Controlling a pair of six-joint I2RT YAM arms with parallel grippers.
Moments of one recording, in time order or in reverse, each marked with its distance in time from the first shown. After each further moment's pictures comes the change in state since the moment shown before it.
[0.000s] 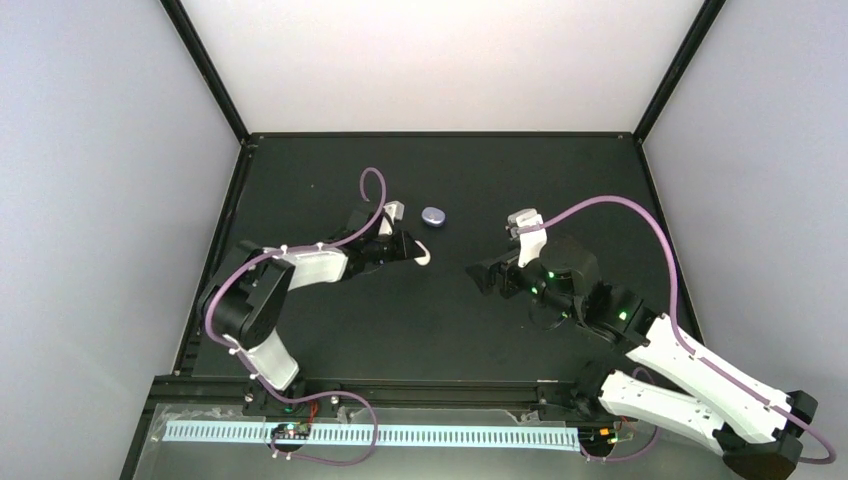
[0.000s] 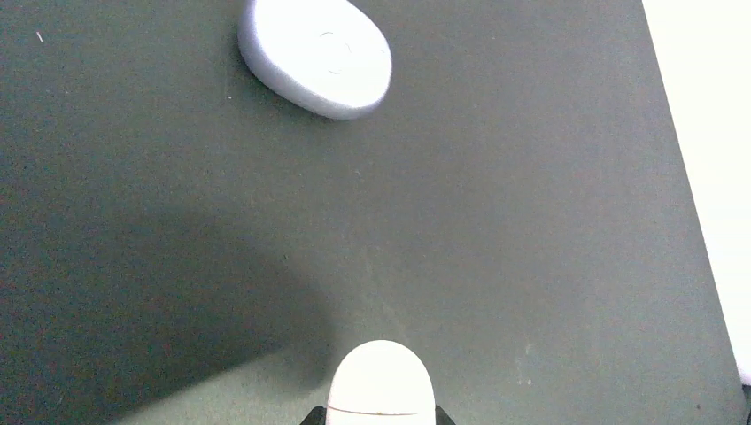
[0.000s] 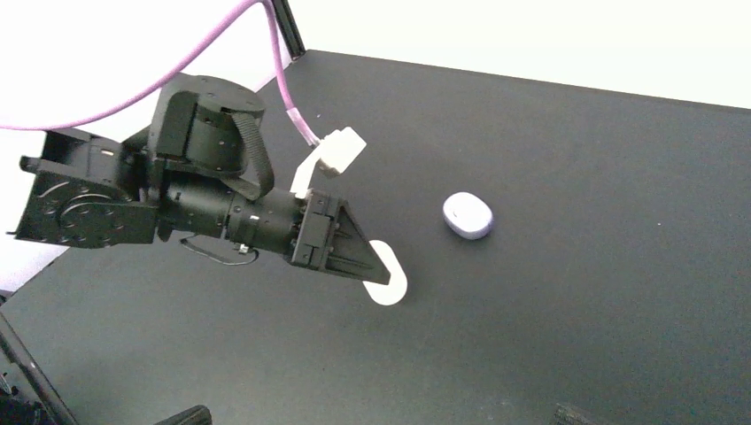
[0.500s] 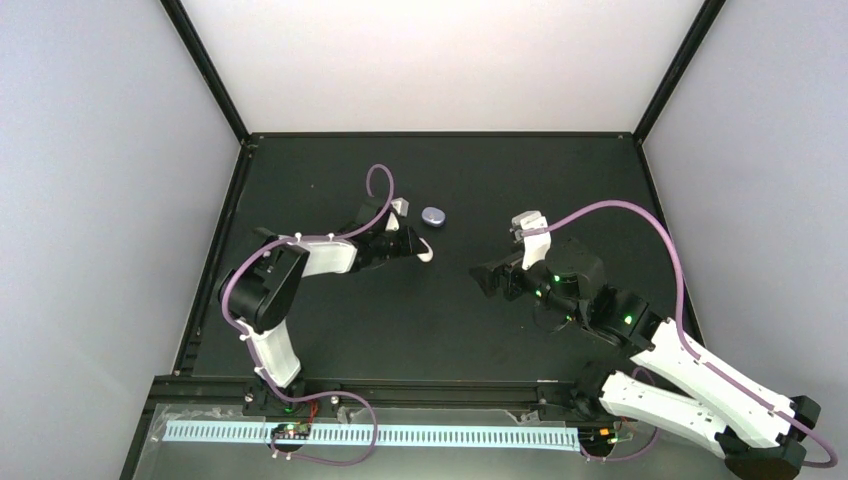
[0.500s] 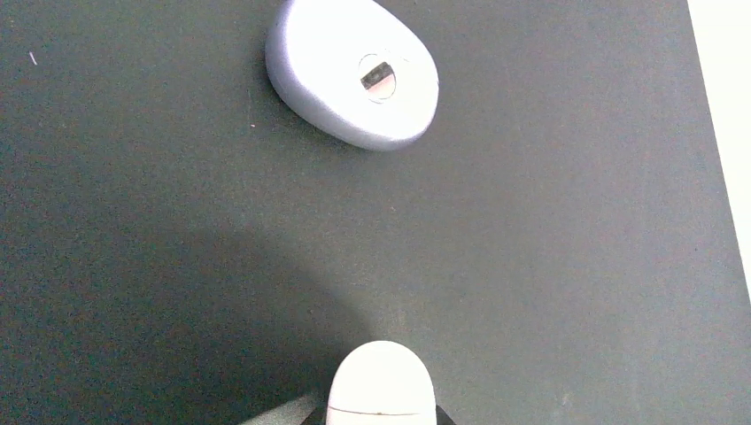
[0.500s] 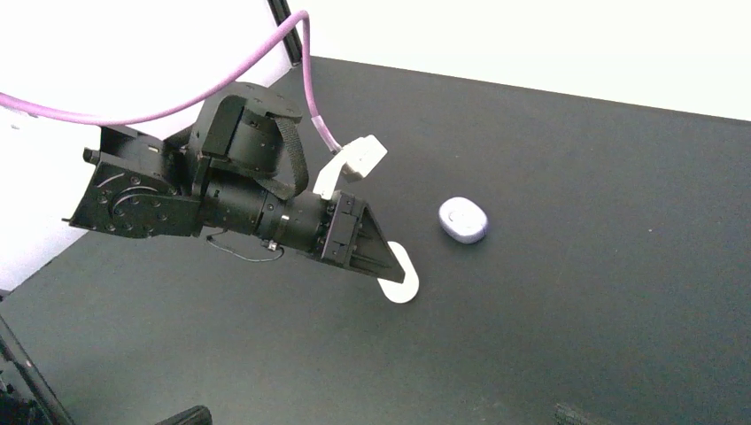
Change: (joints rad) left arm 0.001 0.144 0.101 -0.006 -0.029 -0.016; right arm 0.000 -0.038 -0.017 -0.001 0.004 -0.014
